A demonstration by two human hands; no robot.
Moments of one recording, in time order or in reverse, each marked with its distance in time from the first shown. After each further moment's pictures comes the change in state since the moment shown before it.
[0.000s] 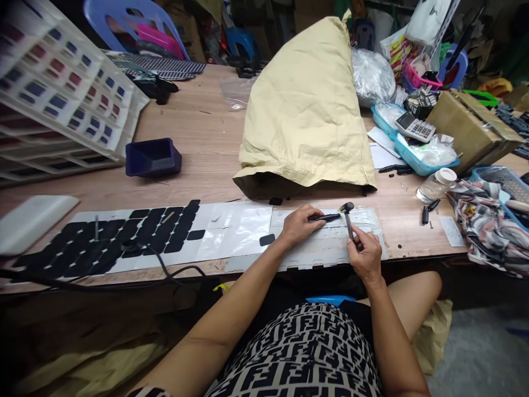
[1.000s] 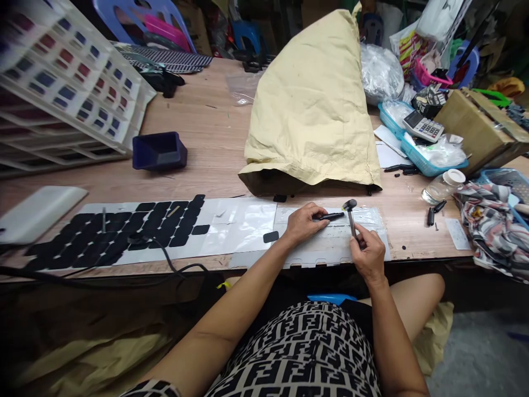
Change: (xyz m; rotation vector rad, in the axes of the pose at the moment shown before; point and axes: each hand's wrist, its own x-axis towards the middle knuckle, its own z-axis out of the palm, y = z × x) left_hand 0.000 0.001 0.001 -0.022 0.020 -0.024; right_hand 0.004 -0.001 0.004 0.053 -0.022 0.047
